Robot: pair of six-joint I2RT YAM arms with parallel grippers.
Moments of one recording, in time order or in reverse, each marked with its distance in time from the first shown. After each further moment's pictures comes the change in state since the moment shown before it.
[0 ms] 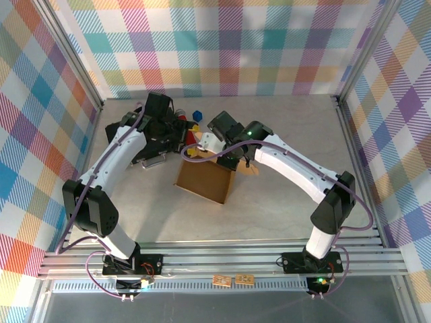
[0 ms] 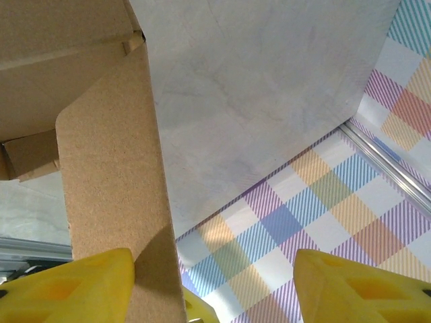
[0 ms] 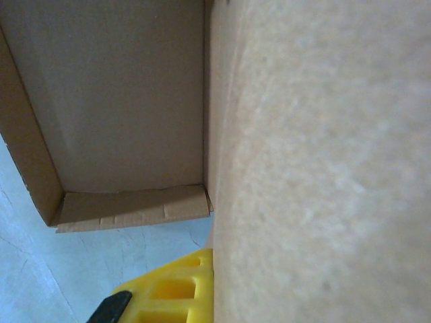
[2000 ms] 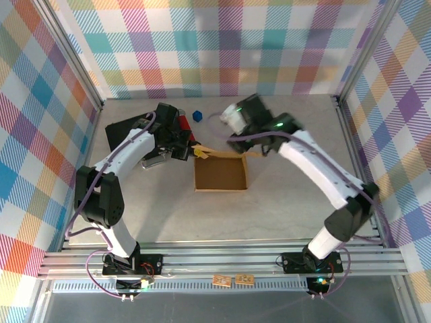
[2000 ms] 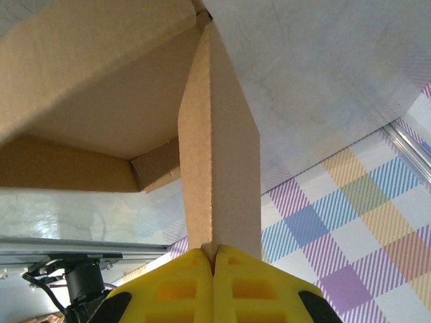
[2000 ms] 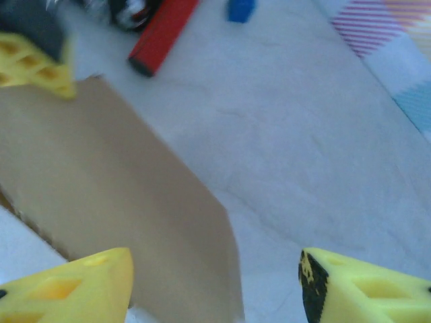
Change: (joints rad) left arm 0.023 0.099 -0.131 0.110 0.106 0.040; right arm -0.210 -0.156 -0.024 0.104 -0.047 0.261
